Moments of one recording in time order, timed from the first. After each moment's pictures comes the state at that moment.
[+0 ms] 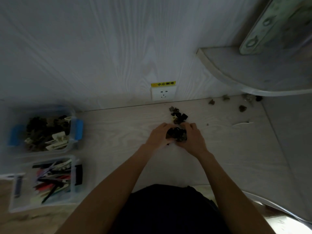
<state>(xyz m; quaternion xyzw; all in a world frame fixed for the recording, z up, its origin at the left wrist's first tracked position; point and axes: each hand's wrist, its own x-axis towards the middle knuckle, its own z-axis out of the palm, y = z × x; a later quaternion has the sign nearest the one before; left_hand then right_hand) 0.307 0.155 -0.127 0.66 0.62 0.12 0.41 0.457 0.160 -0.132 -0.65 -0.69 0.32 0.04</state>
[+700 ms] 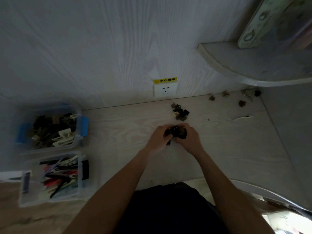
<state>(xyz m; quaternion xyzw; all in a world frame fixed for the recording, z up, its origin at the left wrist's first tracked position) 0.296 0.125 -0.131 0.60 0.63 0.18 0.46 0.439 0.134 -0.125 -0.66 -0.61 0.42 0.14</state>
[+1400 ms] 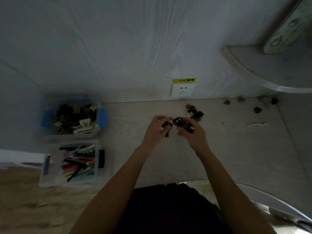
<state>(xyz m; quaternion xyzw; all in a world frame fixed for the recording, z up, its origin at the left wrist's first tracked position) 0.242 0.106 -0.092 0.59 0.65 0.32 0.36 0.396 0.125 -0.088 -0.61 -0.52 0.52 0.31</state>
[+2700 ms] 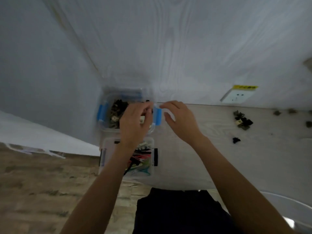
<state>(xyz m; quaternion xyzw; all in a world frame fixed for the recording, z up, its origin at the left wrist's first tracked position) 0.030 0.046 -0.041 0.62 0.65 0.43 -0.03 0.185 0.115 -0.036 -0.39 -0.86 0.22 0.24</state>
